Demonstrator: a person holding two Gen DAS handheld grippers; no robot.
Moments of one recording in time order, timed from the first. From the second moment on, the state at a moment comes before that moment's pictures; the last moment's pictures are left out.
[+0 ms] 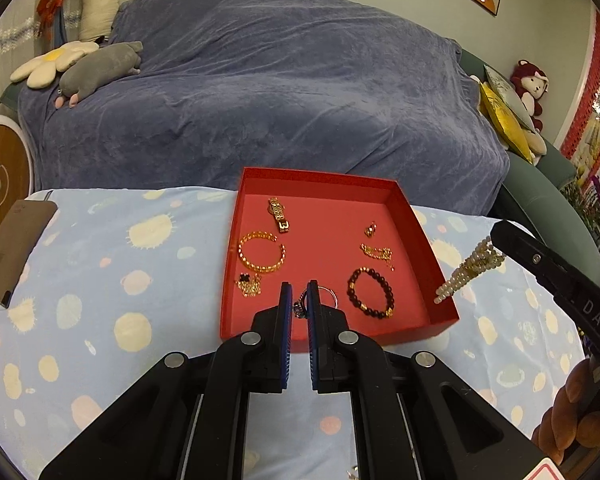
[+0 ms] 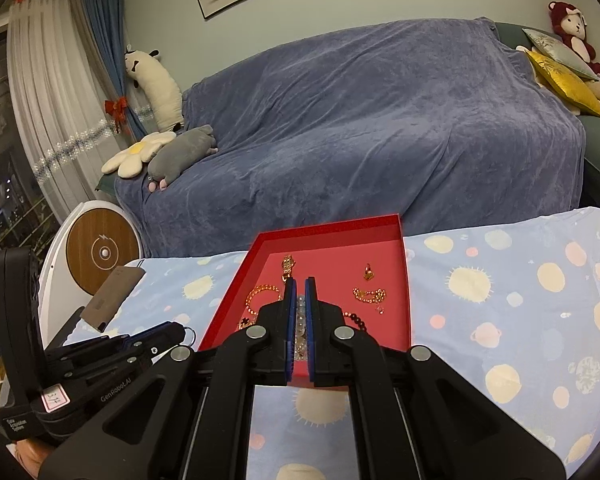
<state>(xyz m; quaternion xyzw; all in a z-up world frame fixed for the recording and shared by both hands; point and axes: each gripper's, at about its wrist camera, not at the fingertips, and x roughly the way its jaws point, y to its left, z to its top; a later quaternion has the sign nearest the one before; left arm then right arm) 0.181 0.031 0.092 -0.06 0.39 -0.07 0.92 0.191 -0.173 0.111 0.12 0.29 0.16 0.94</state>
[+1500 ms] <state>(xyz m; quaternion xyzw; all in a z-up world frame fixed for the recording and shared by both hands) 0.309 0.008 0.038 -0.09 0.46 -0.08 0.88 0.305 -0.136 0.060 0.11 0.33 0.15 0.93</state>
